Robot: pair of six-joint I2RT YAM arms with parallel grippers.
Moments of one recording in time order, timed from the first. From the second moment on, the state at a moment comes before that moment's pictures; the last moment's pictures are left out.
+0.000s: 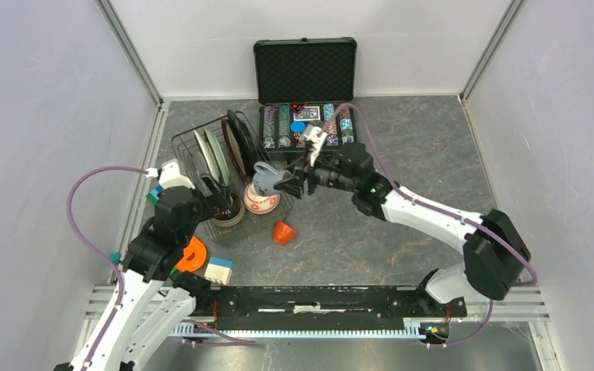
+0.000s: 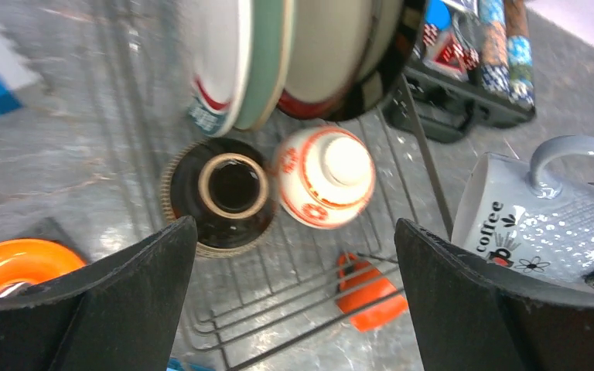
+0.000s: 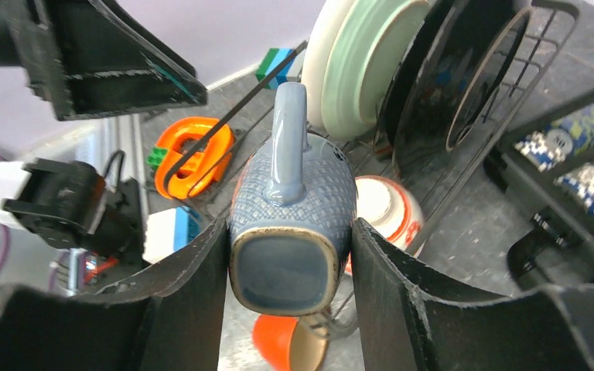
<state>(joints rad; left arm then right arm) -0.40 0.57 0.76 -0.65 -0.30 -0.59 0.77 1.41 0.89 0.43 -0.46 0.24</state>
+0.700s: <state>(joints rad) -0.40 0.32 0.79 -0.72 -0.60 -0.51 1.05 2.03 1.81 -0.47 -0.30 -0.51</state>
